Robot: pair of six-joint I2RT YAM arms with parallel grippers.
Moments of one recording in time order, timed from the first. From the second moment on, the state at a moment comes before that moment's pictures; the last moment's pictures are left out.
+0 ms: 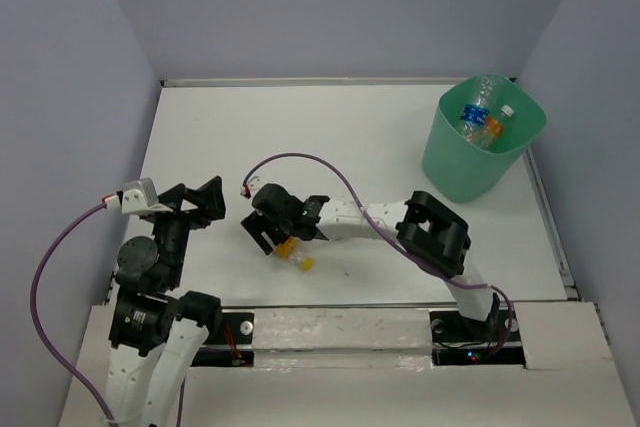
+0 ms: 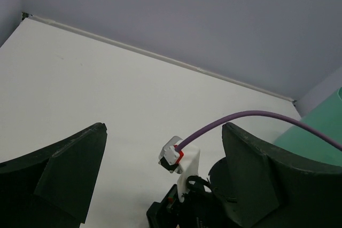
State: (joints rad) left arm -0.26 0.23 0.66 -0.35 -0.21 -0.41; right arm 1.14 2.10 1.55 -0.27 0.13 0.26
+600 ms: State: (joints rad) left arm -0.28 0.21 0.66 -0.35 -0.21 -0.41; right arm 1.12 1.90 1.59 -0.30 0.21 0.27
